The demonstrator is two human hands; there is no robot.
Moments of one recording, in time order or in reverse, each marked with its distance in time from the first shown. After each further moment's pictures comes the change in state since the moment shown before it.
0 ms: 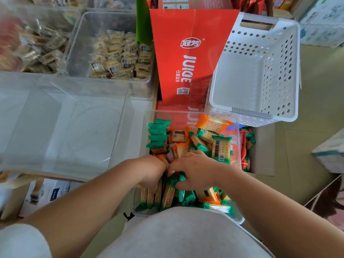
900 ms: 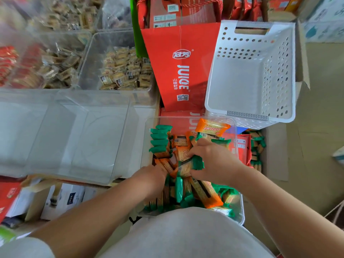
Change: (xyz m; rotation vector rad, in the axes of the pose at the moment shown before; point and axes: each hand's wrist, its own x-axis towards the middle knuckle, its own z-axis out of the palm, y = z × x) left_hand 0.003 0.023 0.027 -0.043 0.099 -0.248; right_hand -0.047 0.021 -0.013 0.179 0.468 0.143
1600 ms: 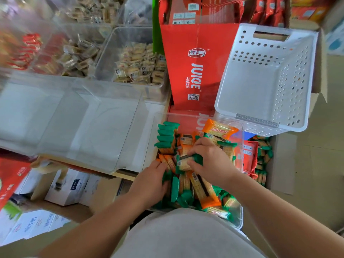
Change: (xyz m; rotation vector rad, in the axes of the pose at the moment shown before) left_hand -0.034 0.014 0.035 -0.544 0.554 -0.062; right_hand 0.007 0.001 0.026 0.168 0.145 -0.031
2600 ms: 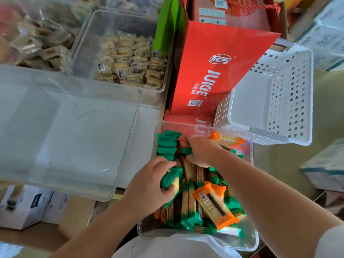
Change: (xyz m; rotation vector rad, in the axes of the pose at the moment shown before) left_hand 0.035 -0.046 -0.033 -0.379 0.145 0.307; right_hand 0.122 0.021 0.027 -0.533 -0.421 0.336
